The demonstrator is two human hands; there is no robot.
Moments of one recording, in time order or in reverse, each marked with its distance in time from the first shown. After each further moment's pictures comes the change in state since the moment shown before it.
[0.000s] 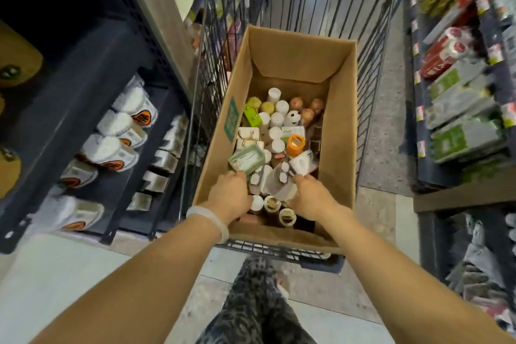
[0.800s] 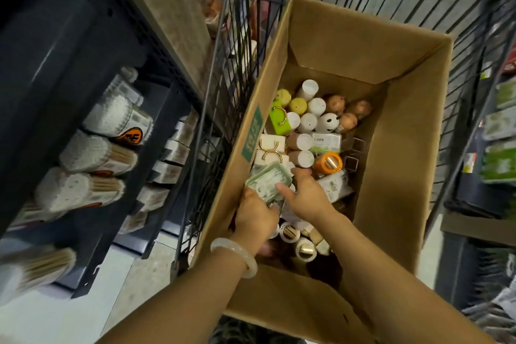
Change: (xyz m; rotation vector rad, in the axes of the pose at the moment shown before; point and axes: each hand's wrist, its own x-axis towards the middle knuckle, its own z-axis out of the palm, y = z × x) left_hand 0.093 0.003 0.035 -0.663 0.002 -0.437; right_hand 0.127 -0.039 0.002 0.330 -0.013 -0.025
